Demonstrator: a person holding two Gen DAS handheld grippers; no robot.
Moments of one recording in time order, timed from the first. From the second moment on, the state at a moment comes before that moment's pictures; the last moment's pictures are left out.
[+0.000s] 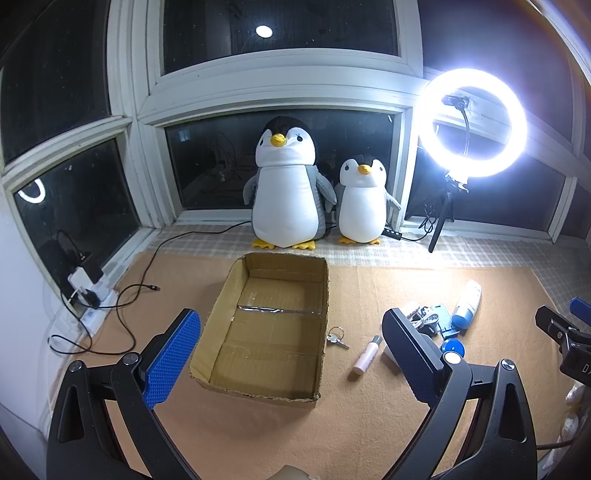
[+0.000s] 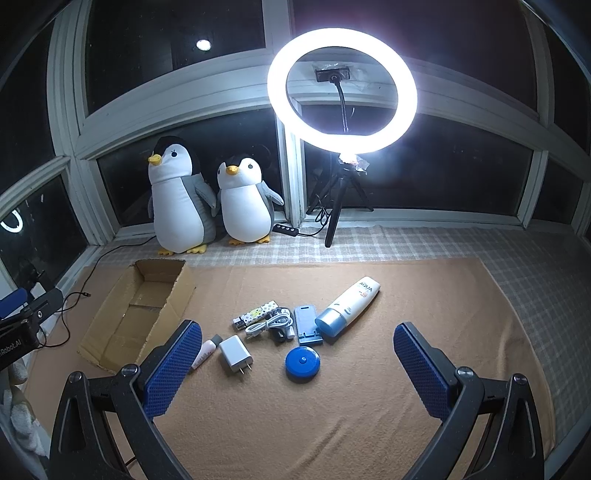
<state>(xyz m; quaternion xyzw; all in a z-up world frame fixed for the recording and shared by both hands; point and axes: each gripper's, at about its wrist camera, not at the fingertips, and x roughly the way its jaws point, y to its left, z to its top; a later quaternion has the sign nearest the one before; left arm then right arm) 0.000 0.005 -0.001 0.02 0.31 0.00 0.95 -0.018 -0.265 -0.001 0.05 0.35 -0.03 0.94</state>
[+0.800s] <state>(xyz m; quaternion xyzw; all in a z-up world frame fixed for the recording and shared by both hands) 0.001 0.005 -0.001 0.02 0.31 0.00 0.95 -0.018 -0.263 -0.003 0.04 0.35 -0.03 0.94</state>
